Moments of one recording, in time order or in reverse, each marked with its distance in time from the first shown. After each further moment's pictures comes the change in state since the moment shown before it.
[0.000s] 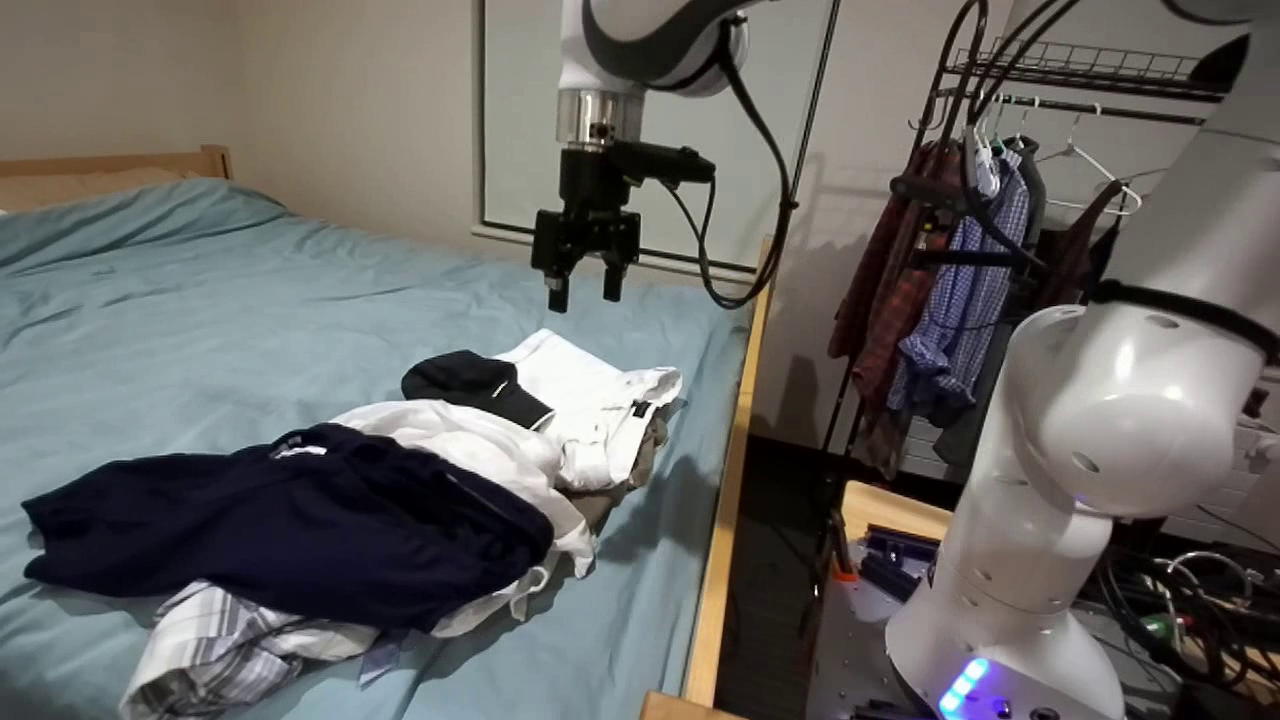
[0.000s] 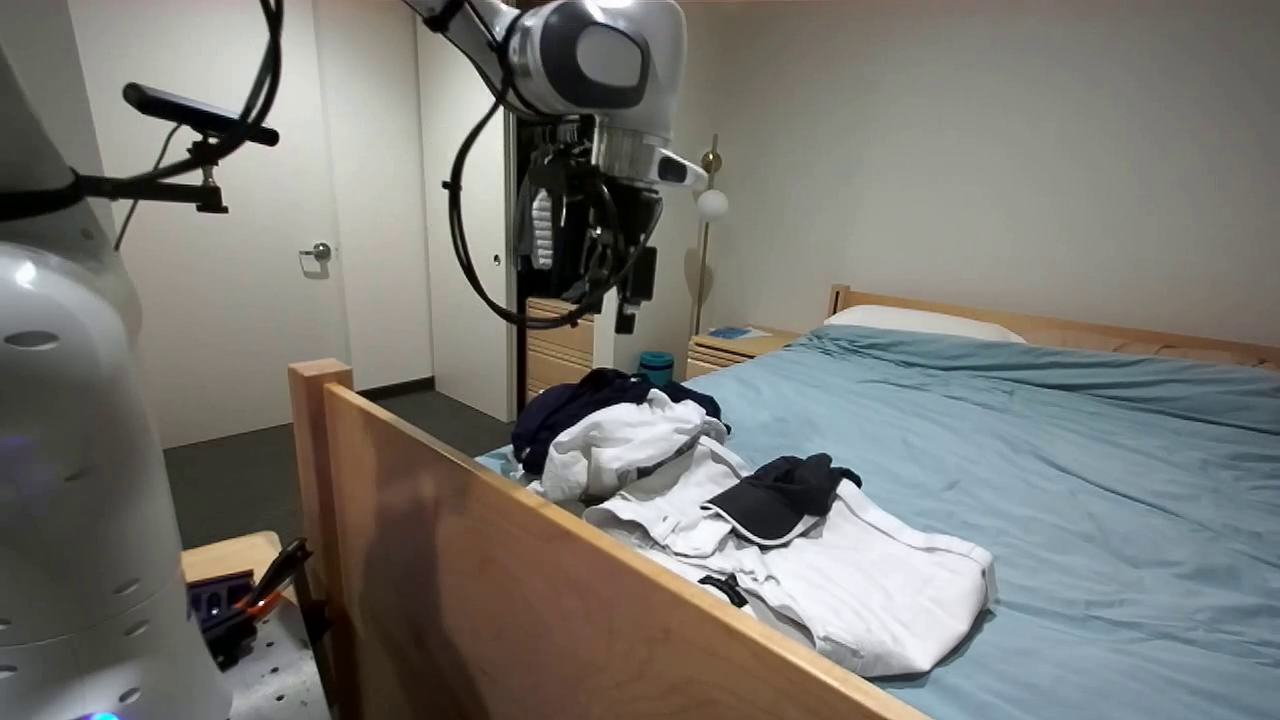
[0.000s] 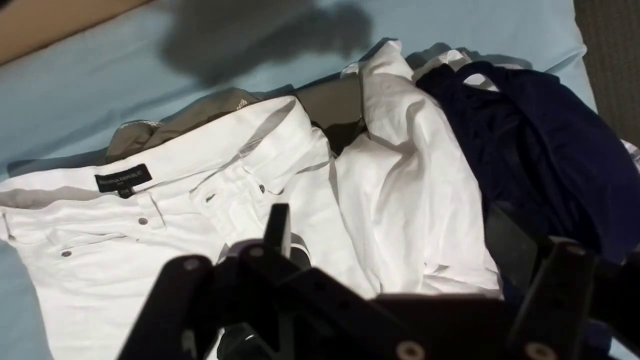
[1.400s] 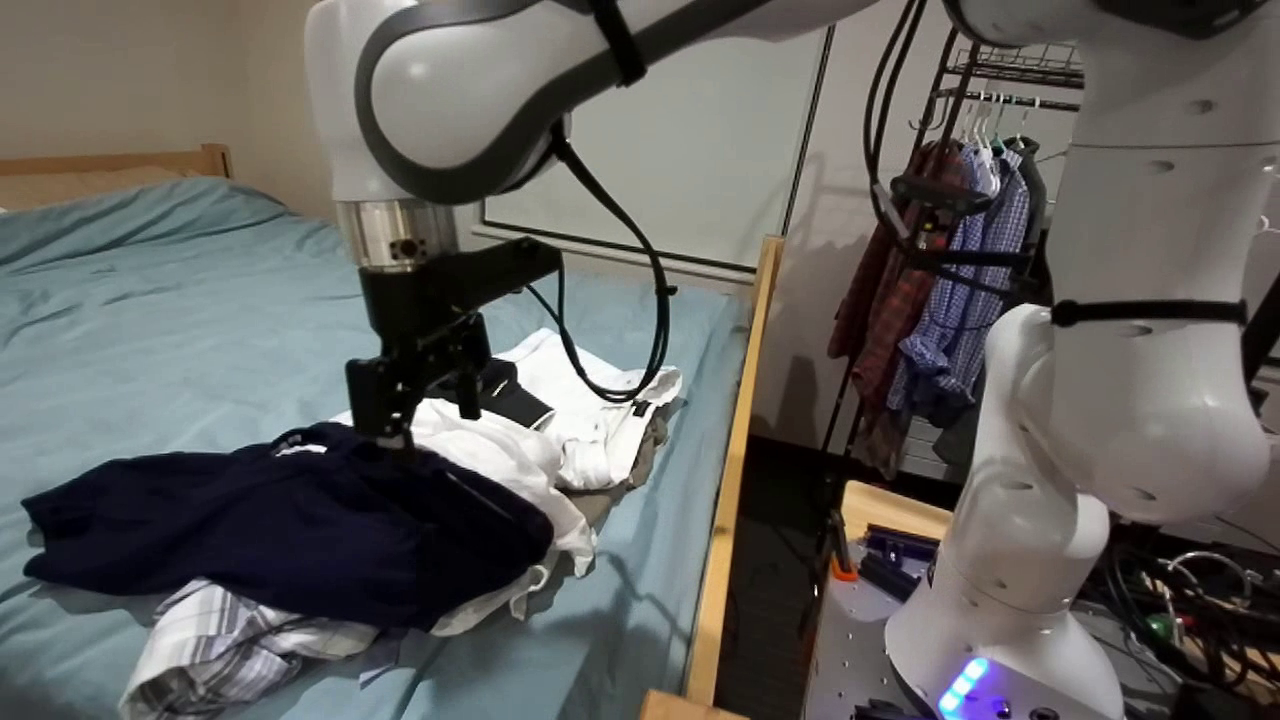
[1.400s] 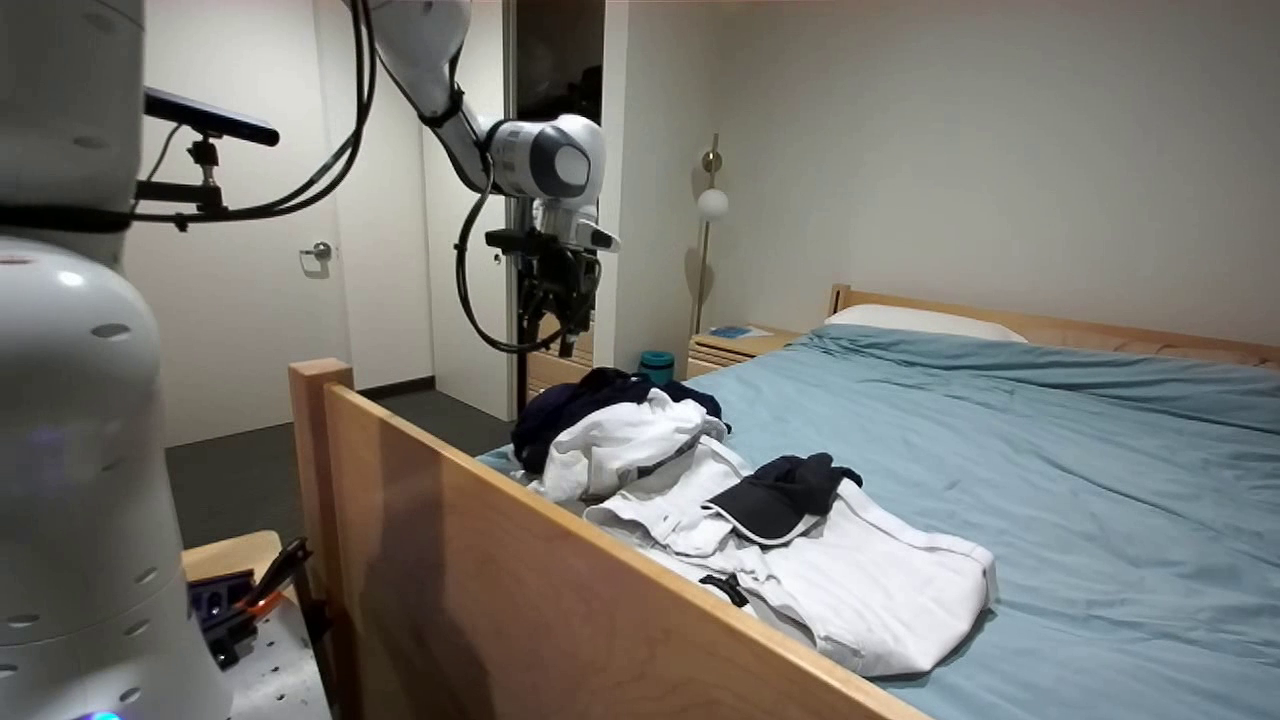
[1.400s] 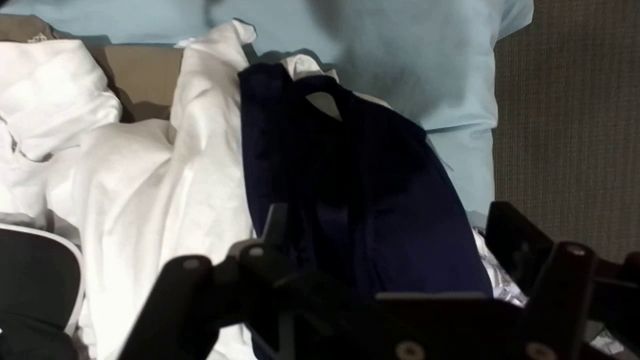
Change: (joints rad) arm 0.230 0.378 0.174 0.242 -0.073 0.042 0.116
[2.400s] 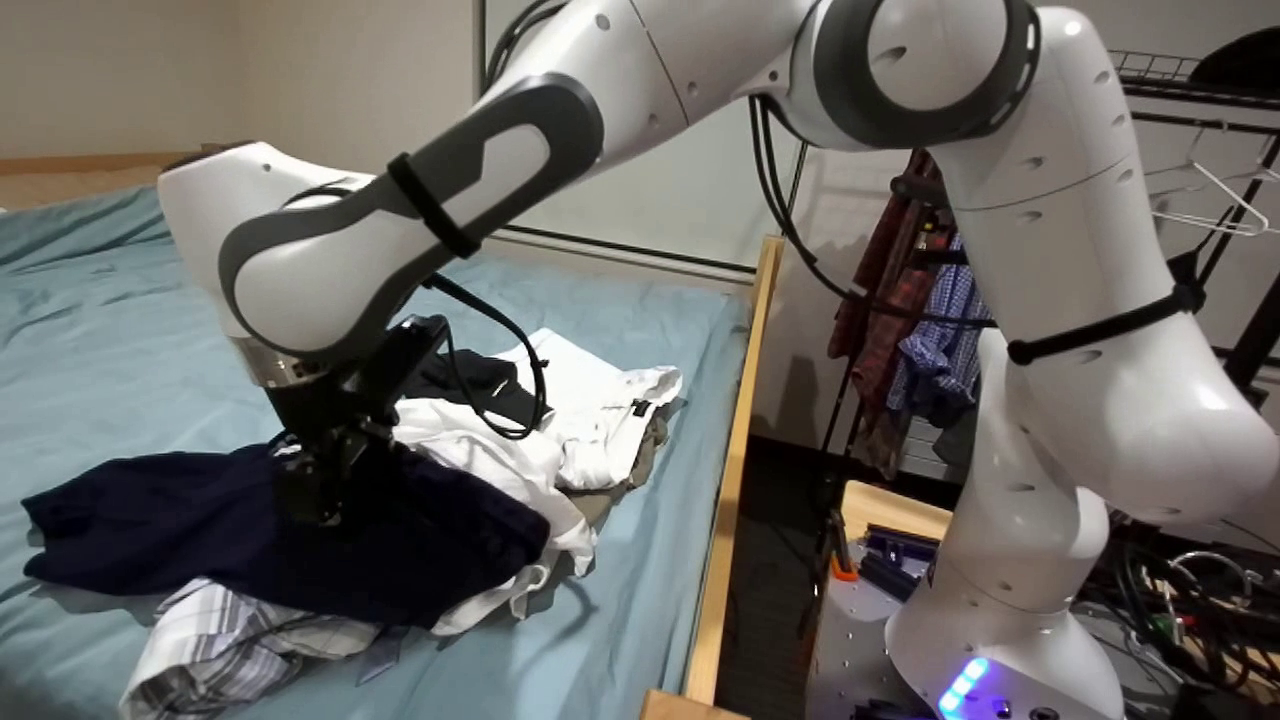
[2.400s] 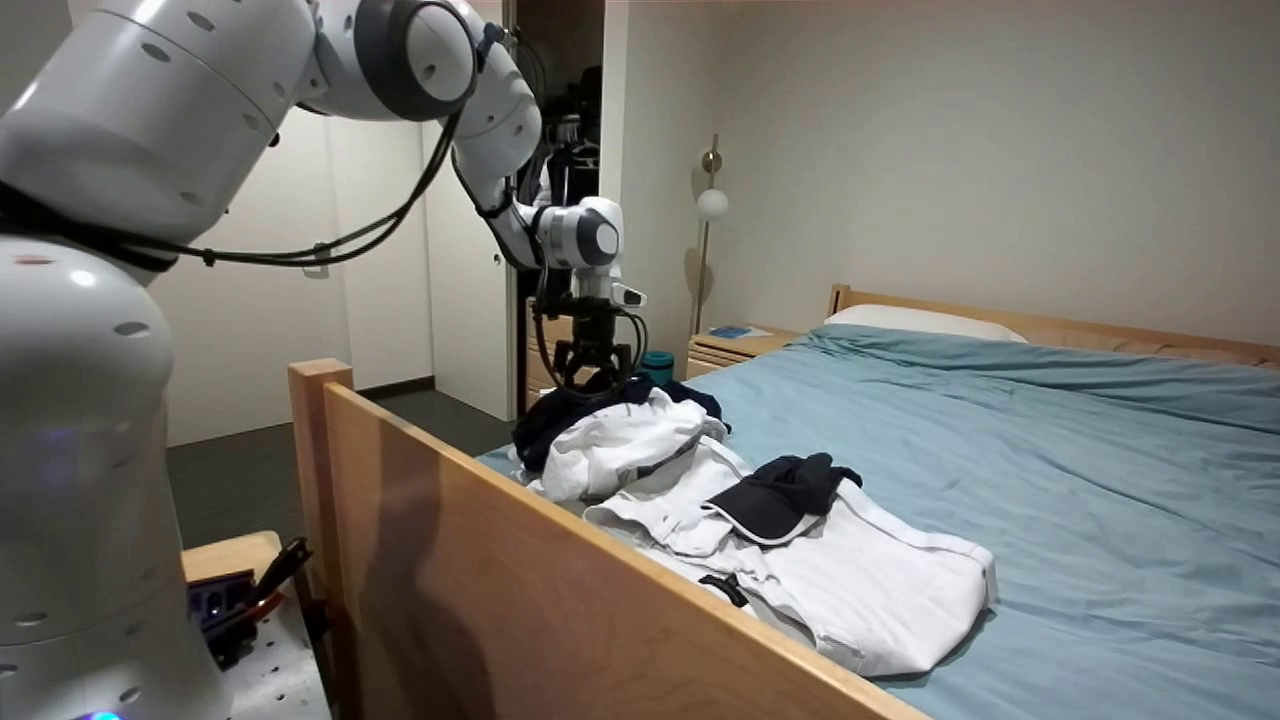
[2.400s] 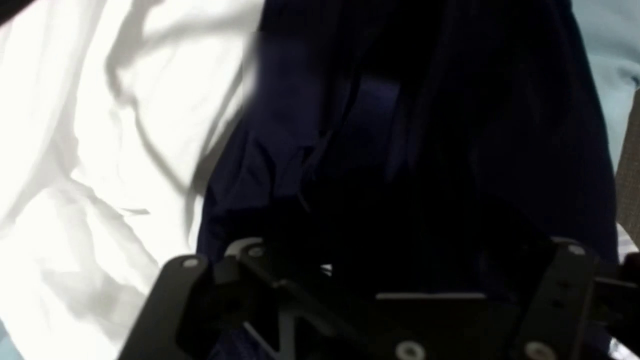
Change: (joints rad) arm 0.065 0.421 -0.042 0.364 -0.219 -0.004 -0.136
